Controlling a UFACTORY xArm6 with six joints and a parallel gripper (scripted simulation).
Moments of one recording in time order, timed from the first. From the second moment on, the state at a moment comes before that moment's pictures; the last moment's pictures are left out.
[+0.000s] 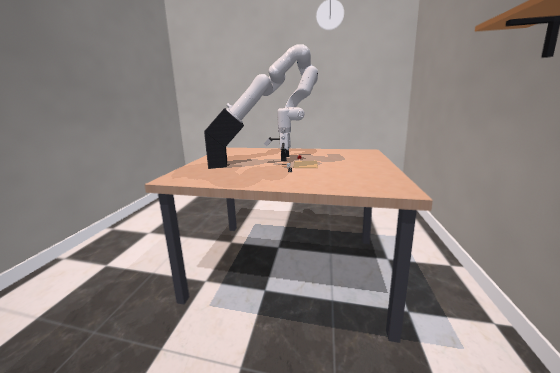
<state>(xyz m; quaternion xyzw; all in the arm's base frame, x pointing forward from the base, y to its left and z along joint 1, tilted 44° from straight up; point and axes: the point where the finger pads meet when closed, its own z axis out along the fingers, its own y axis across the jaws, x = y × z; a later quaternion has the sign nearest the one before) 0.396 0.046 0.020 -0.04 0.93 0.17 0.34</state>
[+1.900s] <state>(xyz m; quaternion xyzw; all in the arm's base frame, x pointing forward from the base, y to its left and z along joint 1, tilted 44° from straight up) 0.395 0.200 0.091 -0.04 0.93 0.16 0.34</state>
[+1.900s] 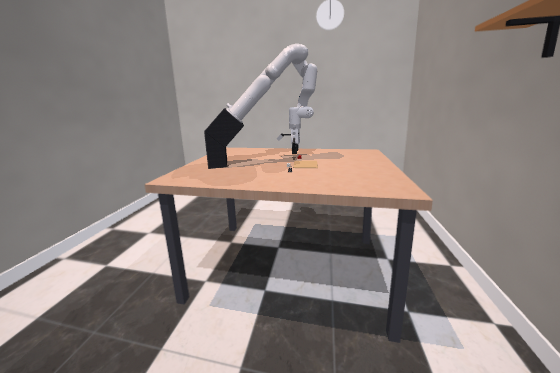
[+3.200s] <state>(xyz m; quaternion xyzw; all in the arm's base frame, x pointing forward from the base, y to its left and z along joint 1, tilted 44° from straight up) 0.328 0.164 0.169 -0.04 0.93 0.16 0.34</state>
